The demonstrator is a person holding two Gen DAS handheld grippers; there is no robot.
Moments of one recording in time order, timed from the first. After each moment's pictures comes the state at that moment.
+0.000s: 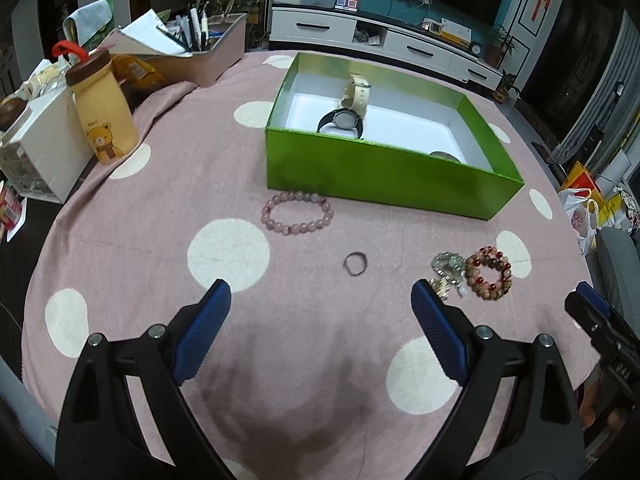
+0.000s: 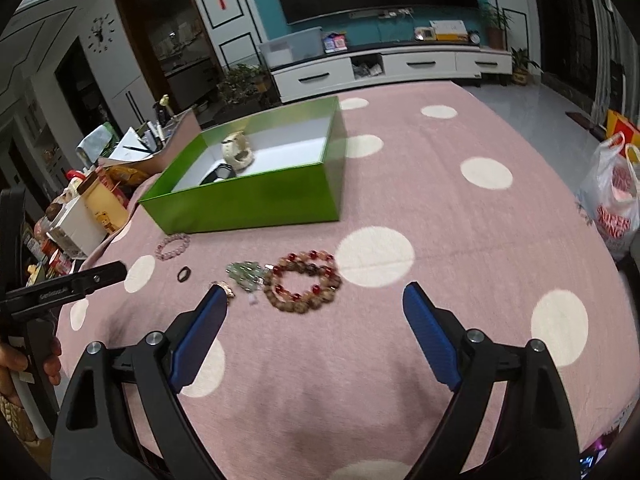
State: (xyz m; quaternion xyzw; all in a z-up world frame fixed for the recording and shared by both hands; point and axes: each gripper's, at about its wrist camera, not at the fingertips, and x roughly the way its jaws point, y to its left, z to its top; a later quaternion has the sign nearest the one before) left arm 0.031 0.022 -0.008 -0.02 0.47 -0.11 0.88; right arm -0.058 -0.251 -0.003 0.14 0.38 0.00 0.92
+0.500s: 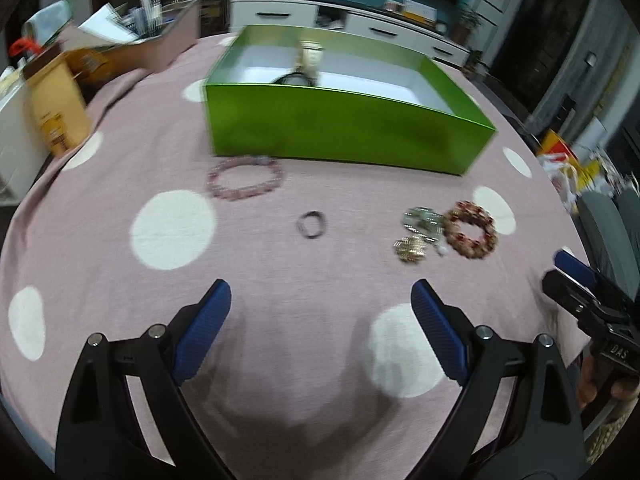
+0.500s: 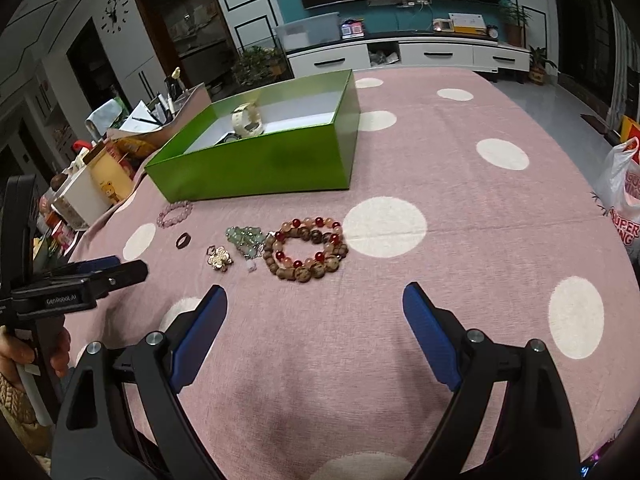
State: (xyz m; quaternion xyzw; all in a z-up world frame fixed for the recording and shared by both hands) left arm 0.019 -0.009 -0.039 0.01 0.47 -0.19 0.86; right arm -0.061 -0.244 -0.026 0.12 0.39 0.04 0.91
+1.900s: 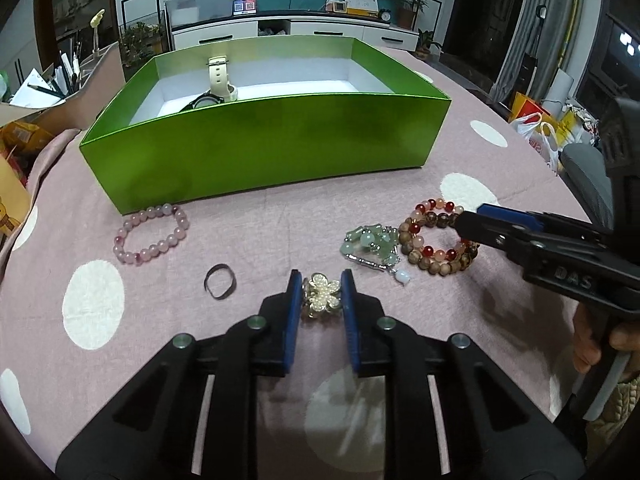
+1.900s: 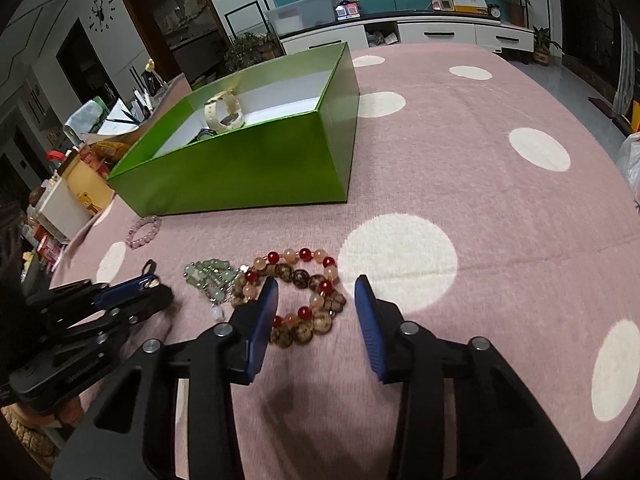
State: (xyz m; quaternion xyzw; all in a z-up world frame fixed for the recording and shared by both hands) left arm 0.037 -0.073 -0.060 0.07 0.43 -0.25 0.86; right arm 0.005 -0.249 -0.055 0.13 0.42 0.04 0.90
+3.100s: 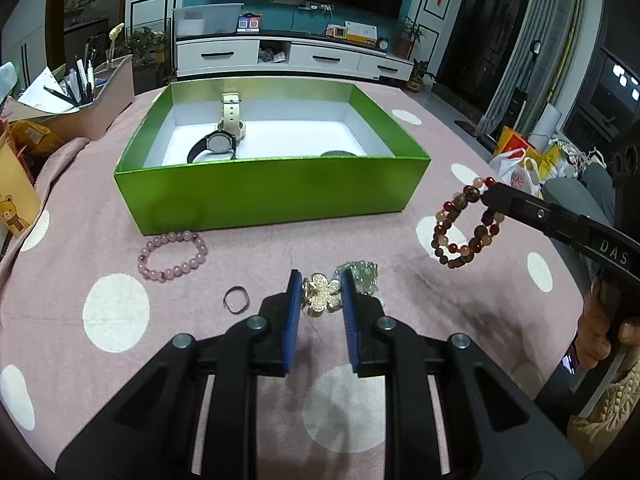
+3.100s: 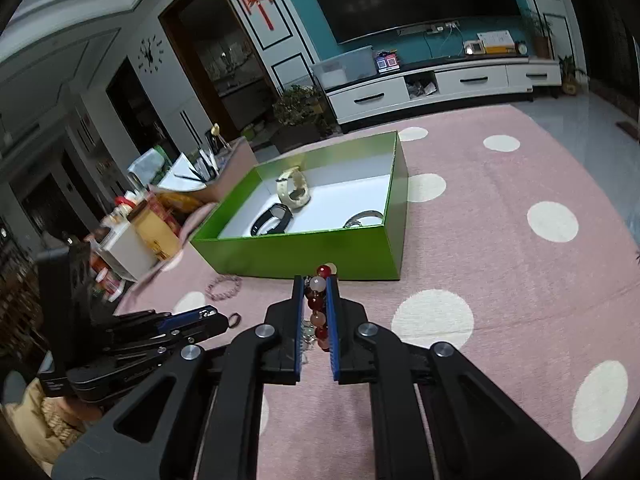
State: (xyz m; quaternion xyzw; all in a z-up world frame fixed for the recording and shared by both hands) left arm 0.031 -0.047 -0.019 0.02 0.41 -0.27 0.87; right arm -0.018 -0.257 0.014 0.18 0.32 0.12 0.92
